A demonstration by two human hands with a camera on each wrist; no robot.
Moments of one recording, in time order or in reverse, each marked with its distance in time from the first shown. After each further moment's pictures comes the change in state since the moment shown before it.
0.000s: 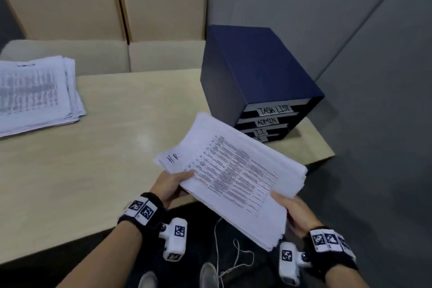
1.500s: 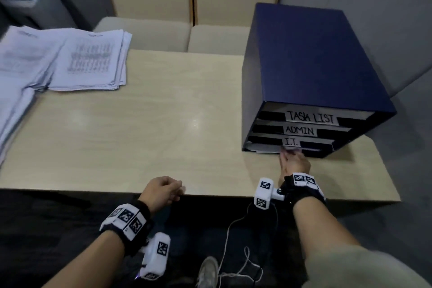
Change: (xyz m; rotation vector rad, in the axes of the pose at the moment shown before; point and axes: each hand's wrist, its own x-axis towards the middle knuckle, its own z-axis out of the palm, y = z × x) left_hand 0.005 -0.068 -0.003 0.306 0.376 -0.032; right_hand 0.213 -0.061 0.029 -0.048 0.208 0.020
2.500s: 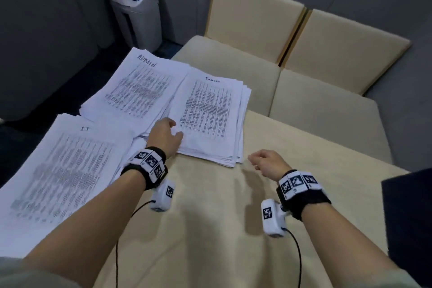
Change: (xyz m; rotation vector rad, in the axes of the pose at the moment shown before) left_hand 0.222 0.177 -0.431 0.348 0.618 0.258; right_hand -0.100 -0.007 0.546 -1.156 -0.695 -0.358
